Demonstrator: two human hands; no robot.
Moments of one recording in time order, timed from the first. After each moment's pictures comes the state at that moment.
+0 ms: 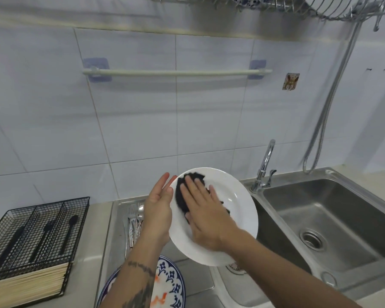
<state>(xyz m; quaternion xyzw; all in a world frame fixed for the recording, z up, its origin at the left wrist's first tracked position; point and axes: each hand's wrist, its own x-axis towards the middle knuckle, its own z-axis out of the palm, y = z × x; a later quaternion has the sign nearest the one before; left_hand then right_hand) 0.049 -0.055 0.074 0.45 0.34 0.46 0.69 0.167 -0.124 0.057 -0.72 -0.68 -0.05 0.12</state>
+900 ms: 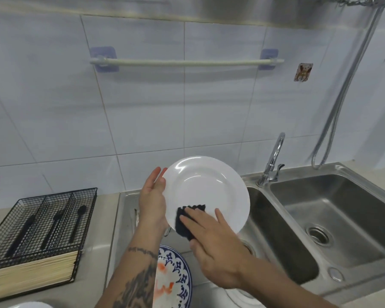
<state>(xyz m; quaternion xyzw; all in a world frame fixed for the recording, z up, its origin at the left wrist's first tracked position) 0.039 -0.024 0.059 0.36 0.35 0.50 0.70 0.125 -0.184 0.063 -0.69 -0.70 0.09 0.16</state>
